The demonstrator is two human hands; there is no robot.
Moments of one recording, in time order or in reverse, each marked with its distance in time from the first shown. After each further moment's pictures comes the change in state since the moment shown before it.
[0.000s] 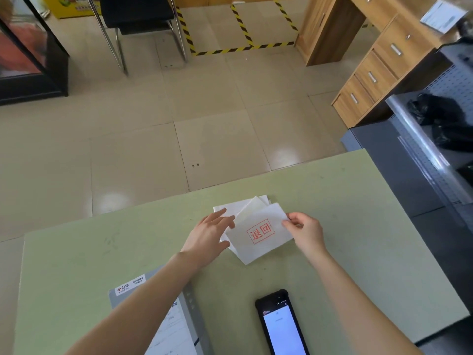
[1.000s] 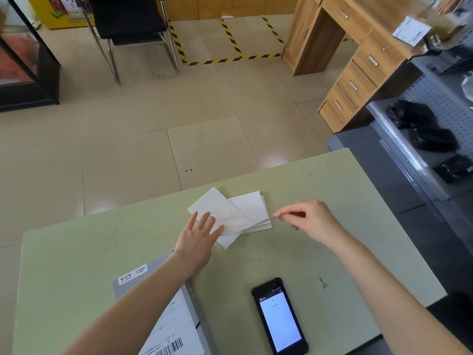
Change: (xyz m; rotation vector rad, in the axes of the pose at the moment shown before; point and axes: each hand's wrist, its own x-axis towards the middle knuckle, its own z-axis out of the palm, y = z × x) left_hand -0.029 0.002 0.003 0.696 -0.273 -0.003; right_hand -0.045 -0.061 -0.063 -0.274 -0.306 -0.331
